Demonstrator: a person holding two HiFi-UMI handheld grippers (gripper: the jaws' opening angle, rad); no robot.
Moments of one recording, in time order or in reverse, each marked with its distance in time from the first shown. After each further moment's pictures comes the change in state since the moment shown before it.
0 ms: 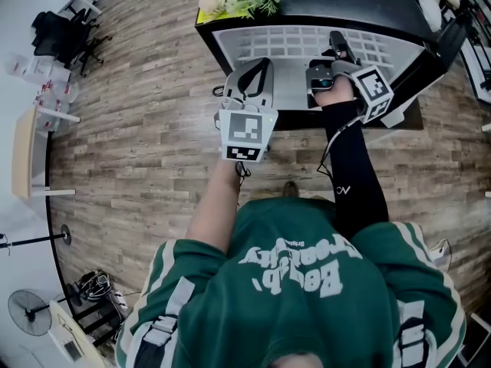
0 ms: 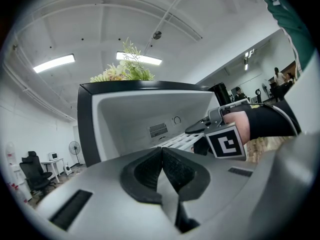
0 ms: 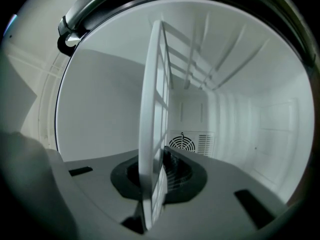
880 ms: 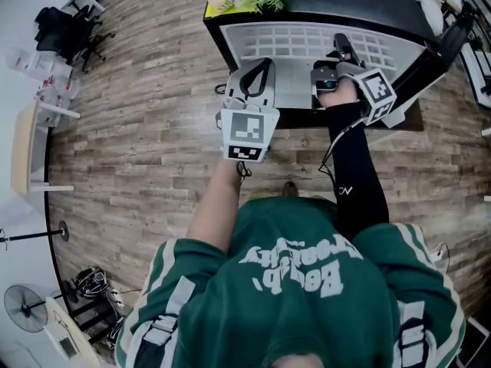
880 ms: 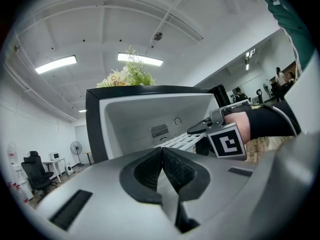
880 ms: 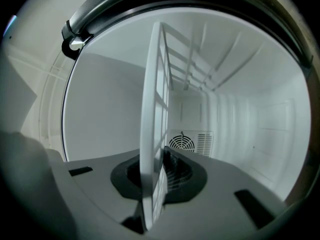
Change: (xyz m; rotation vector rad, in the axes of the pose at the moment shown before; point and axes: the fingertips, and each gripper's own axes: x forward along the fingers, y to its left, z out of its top) left arm -0.012 0.001 0.001 -0.003 -0.006 0.016; right arm -0.009 -0.001 -0.001 0.007 0.005 -0.004
